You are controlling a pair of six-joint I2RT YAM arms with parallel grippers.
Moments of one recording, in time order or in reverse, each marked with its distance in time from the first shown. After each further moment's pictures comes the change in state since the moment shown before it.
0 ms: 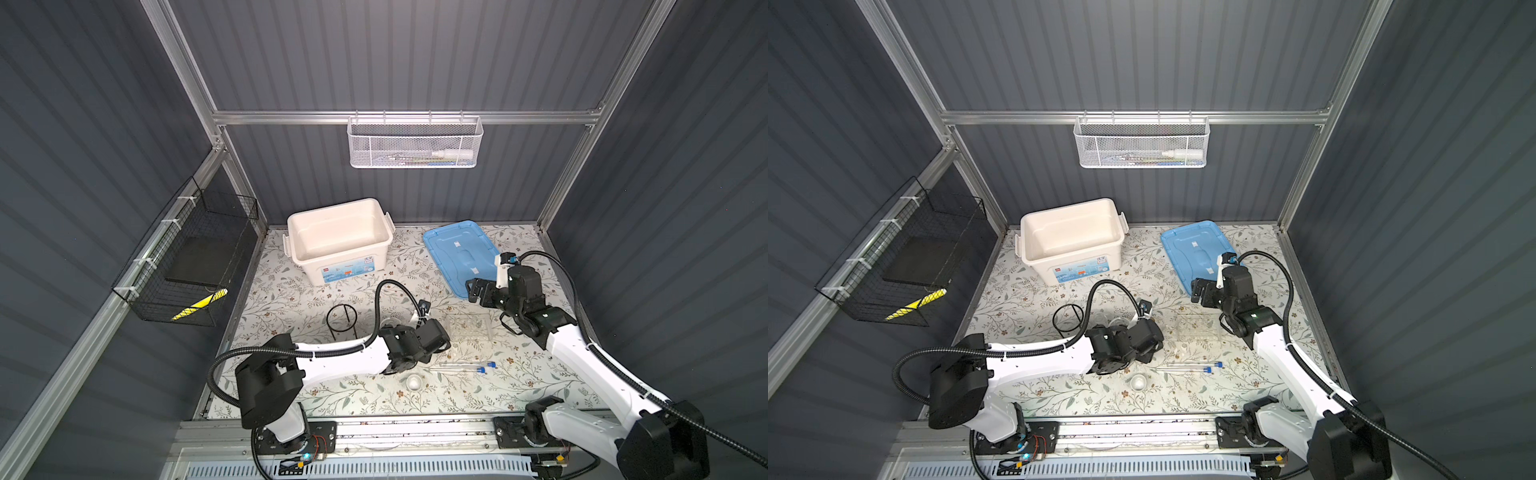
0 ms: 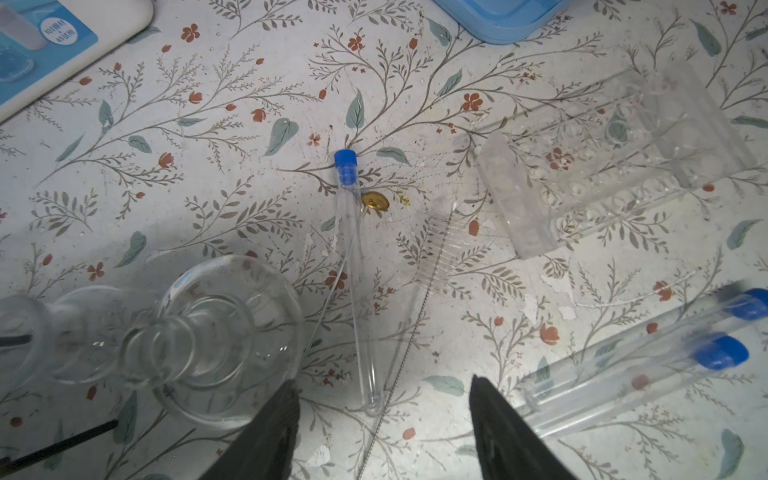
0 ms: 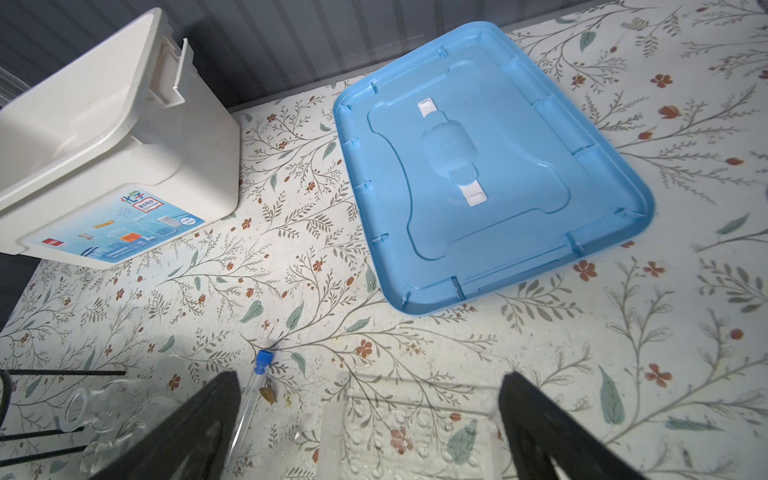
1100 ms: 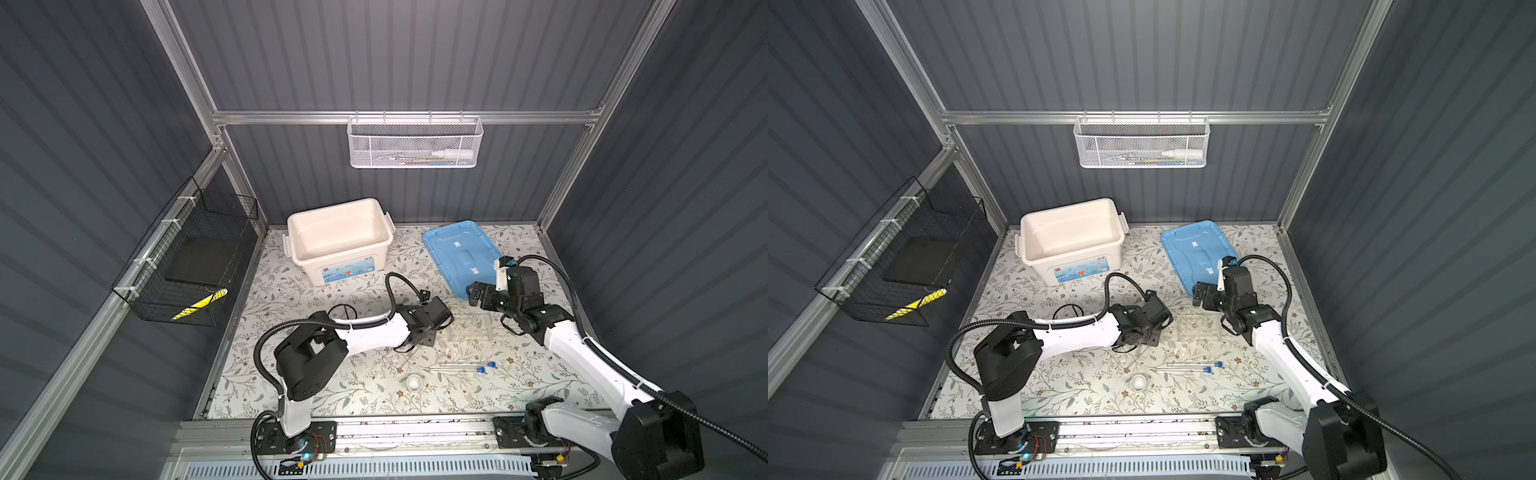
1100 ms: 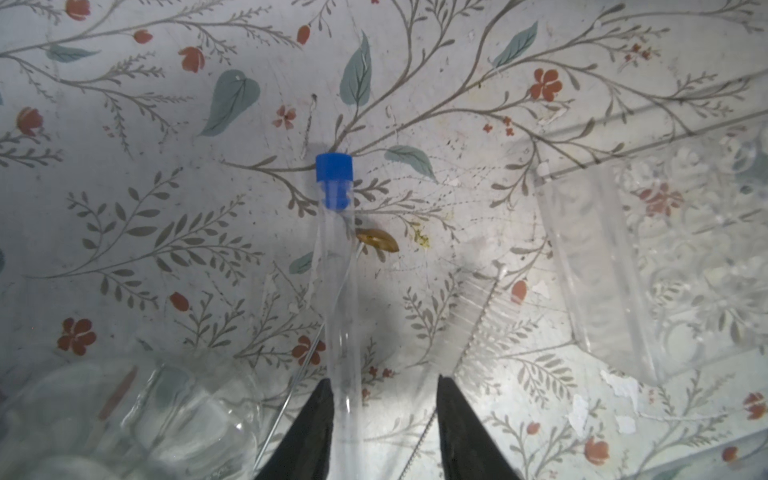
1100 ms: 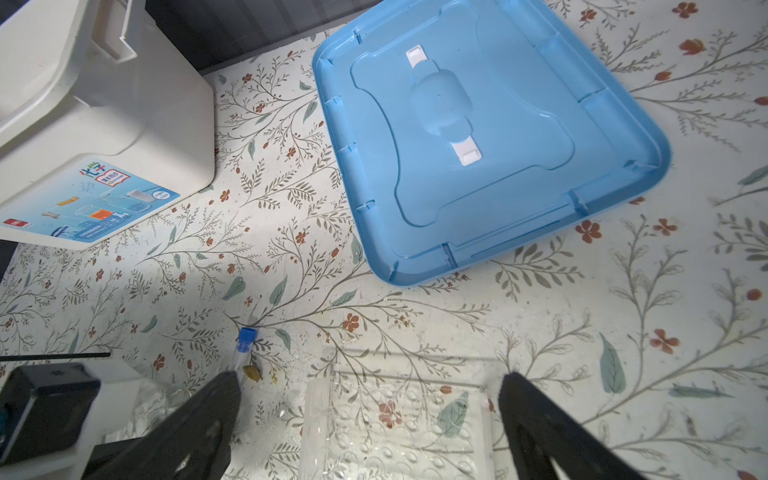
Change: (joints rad) left arm 0.127 0.243 0.176 -0.054 0.168 -0.026; right arm -0.027 0.044 -0.006 -0.042 -0.047 0.000
